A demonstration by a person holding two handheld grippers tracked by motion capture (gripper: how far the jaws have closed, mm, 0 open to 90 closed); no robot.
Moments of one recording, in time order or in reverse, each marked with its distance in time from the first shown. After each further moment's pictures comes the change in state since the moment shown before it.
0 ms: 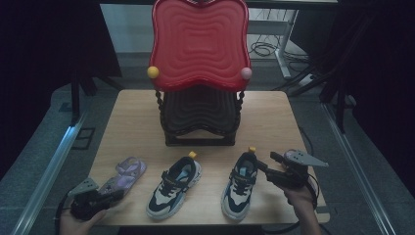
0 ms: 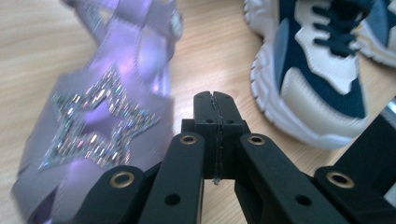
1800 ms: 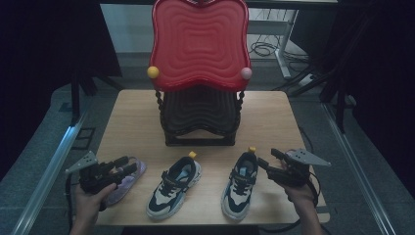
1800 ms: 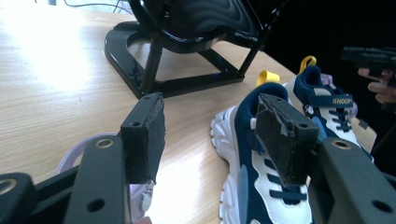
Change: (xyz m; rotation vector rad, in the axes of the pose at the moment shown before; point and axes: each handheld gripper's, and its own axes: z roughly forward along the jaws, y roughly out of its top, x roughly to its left) left arm -0.008 0.068 0.005 -0.323 -0.117 0.006; right arm -0.002 0.006 -0.001 -0.051 0.020 -0.020
